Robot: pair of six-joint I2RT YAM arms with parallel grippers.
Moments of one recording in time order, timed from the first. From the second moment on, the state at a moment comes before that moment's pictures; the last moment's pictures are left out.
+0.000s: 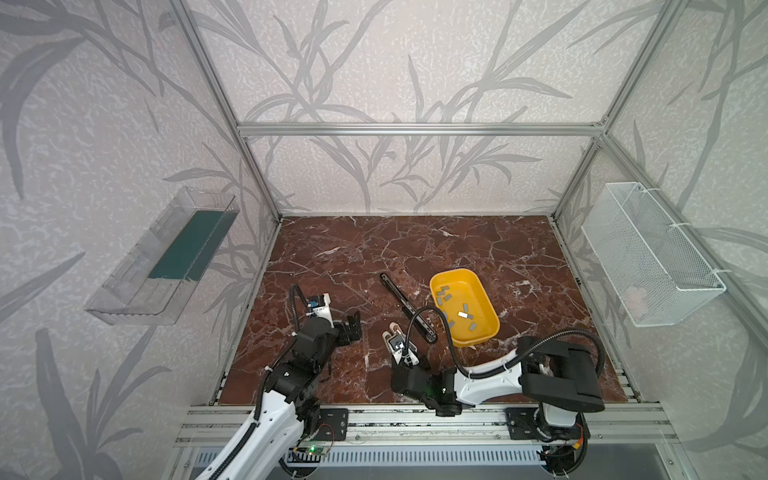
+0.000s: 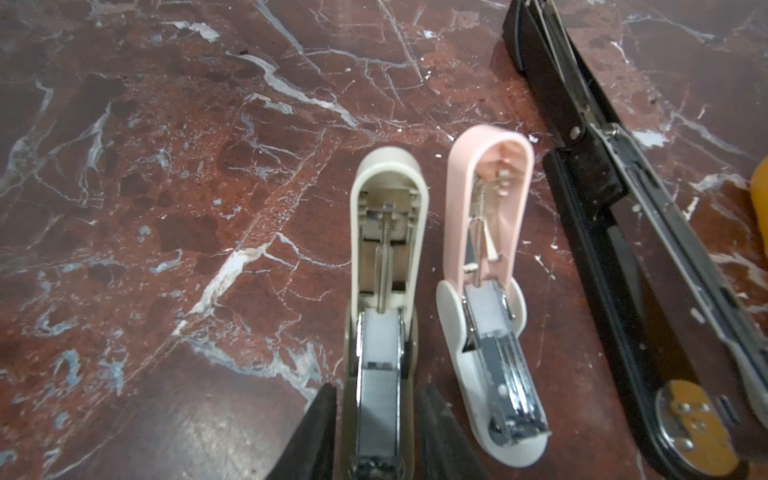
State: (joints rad) left arm -0.38 0.53 0.24 -0.22 -0.15 -0.51; right arm 1.42 1.80 0.77 0.24 0.62 0.57
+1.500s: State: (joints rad) left arm -0.38 0.54 0.24 -0.22 -0.15 -0.51; right arm 1.34 1.74 0.80 0.17 0.55 0.54
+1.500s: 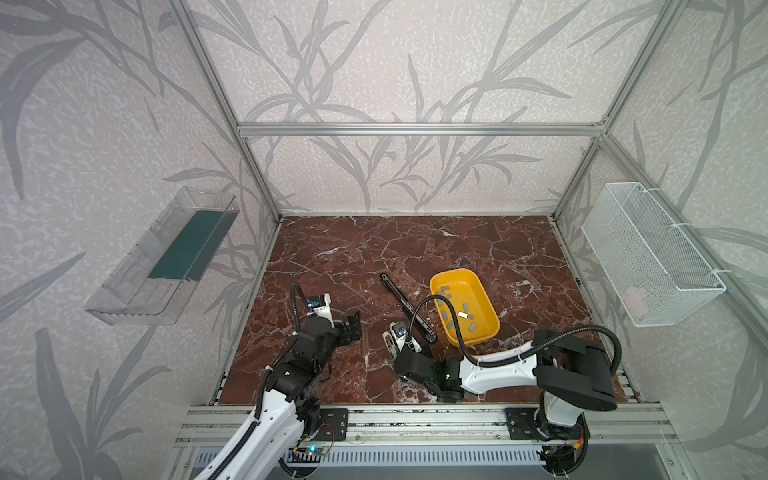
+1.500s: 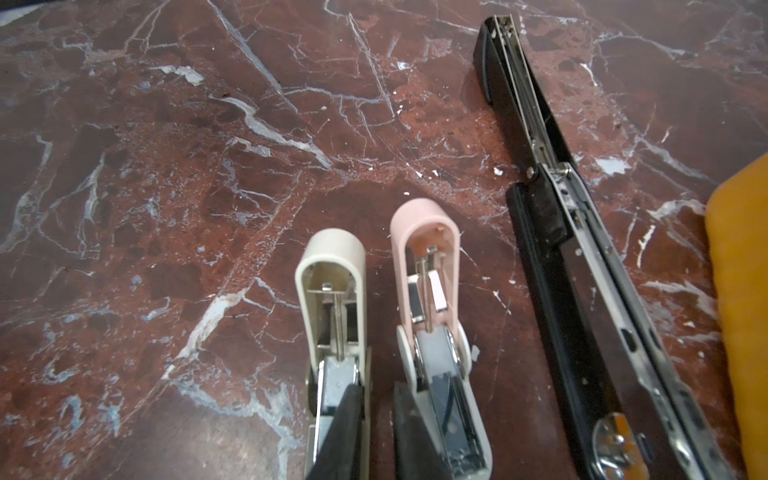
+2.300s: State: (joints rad) left arm -0.38 0.54 0.24 -0.22 -0.15 -0.51; right arm 1.34 1.81 0.84 0.17 0.53 0.55
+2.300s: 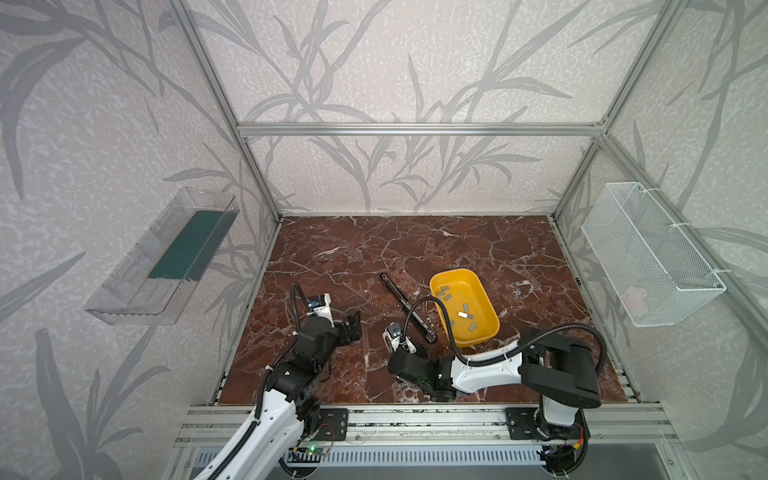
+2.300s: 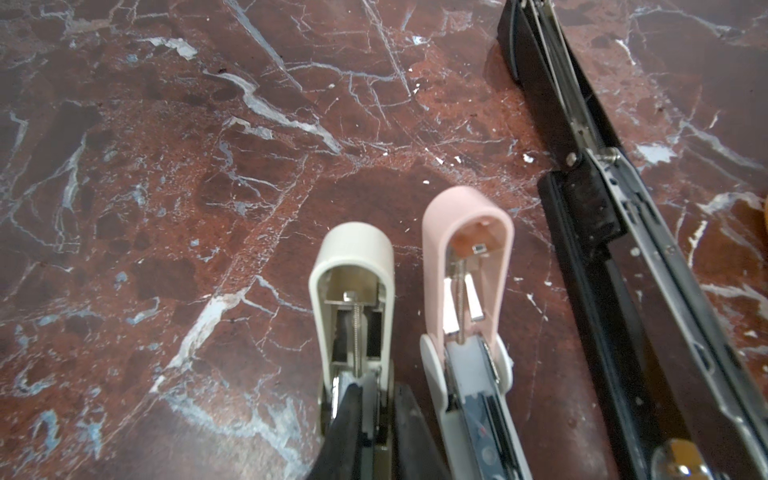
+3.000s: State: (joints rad) left arm -0.38 0.54 0.24 -0.22 -0.15 -0.51; right arm 1.36 1.62 0.84 0.08 0.59 0.46
